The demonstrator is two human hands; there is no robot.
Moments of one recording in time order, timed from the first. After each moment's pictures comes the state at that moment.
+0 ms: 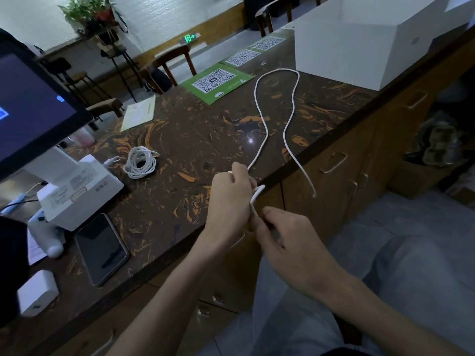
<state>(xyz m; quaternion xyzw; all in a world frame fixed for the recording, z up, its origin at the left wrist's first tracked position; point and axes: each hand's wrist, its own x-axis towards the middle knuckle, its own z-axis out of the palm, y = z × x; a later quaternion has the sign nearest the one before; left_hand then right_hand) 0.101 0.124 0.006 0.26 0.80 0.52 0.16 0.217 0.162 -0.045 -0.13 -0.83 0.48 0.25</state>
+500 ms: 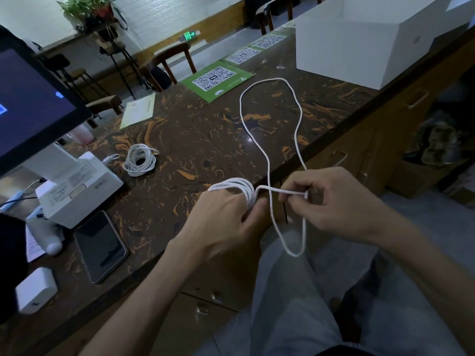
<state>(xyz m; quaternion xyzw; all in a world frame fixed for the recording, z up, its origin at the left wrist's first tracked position) 0.078 0.086 -0.004 0.62 0.78 0.11 -0.05 0.234 0.236 -0.005 -0.10 -0.88 0.42 0.19</state>
